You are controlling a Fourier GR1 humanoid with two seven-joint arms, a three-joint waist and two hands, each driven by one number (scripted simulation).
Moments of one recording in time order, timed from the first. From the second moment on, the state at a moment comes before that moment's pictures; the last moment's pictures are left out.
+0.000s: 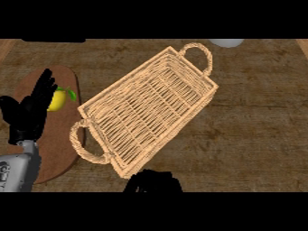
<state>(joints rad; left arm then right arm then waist) -0.22 0.21 0.12 -1.45 -0.03 0.07 0.17 -0.10 -0.06 1.04 -1.71 0.79 -0.78 0.55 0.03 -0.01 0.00</state>
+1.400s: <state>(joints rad) -0.27 0.18 0.09 -1.43 -0.04 0.06 0.15 -1.03 -0.01 0.76 -1.27 0.79 -0.63 1.17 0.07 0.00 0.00</state>
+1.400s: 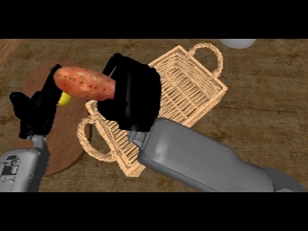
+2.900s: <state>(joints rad) -0.23 0.20 0.13 -1.44 -0.03 0.06 0.15 -1.38 -0.01 0.94 -0.75 0.70 -0.42 1.00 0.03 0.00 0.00</state>
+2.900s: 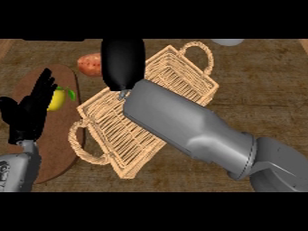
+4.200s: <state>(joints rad) -0.23 0.20 0.13 -1.48 -0.03 0.05 0.17 -1.30 0.00 0.91 -0.58 0.60 -0.23 0.91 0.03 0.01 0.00</state>
